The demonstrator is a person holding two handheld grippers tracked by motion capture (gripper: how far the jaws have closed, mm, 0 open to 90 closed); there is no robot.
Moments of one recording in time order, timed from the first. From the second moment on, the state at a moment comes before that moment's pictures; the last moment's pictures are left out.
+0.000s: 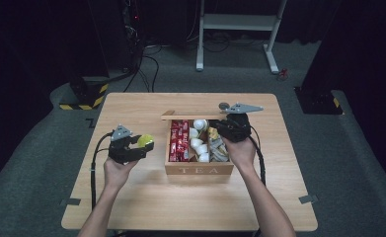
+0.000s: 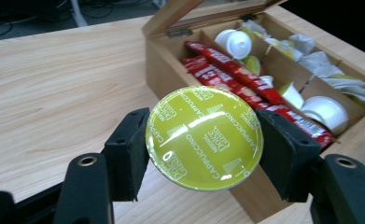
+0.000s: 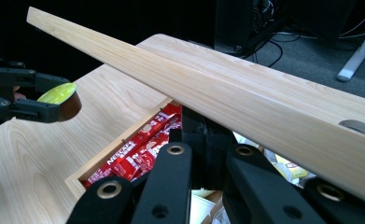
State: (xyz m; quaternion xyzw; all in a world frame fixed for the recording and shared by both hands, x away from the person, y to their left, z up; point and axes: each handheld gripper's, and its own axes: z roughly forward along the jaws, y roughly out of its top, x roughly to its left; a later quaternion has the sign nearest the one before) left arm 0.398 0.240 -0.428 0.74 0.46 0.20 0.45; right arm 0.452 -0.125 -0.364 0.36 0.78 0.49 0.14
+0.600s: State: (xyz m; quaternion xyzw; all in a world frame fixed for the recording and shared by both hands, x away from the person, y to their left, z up) left arm 0.413 0.254 -0.457 0.74 0.50 0.22 0.40; right arm 0.450 -0.125 -0.366 0.36 0.79 0.49 0.14
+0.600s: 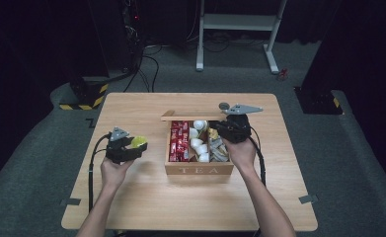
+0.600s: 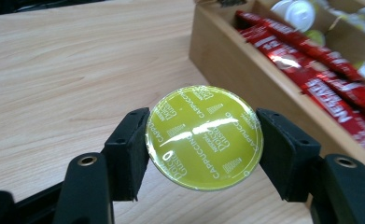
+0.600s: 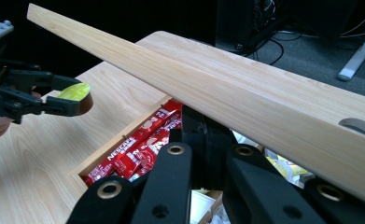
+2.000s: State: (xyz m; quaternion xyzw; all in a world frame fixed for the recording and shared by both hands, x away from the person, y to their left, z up) left arm 0.437 0.238 -0.500 0.74 0.52 0.20 0.38; right arm 0.449 -0.124 -0.367 0.36 0.79 0.48 0.13
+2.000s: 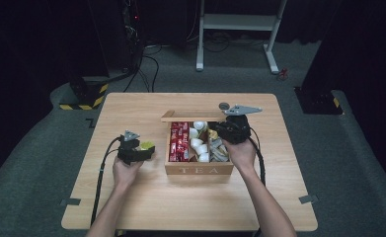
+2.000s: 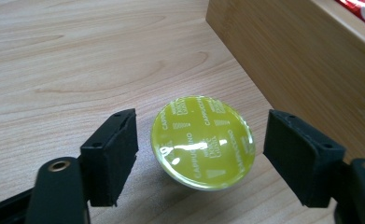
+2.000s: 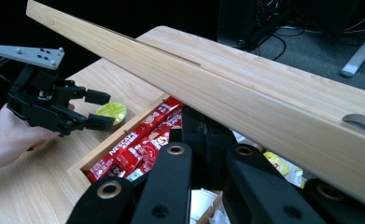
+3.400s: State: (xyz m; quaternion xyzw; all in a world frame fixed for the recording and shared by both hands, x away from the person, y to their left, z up) left arm 0.371 0.326 -0.526 0.71 0.58 0.25 0.33; right arm 0.432 -0.135 -0.373 0.36 0.79 0.48 0.14
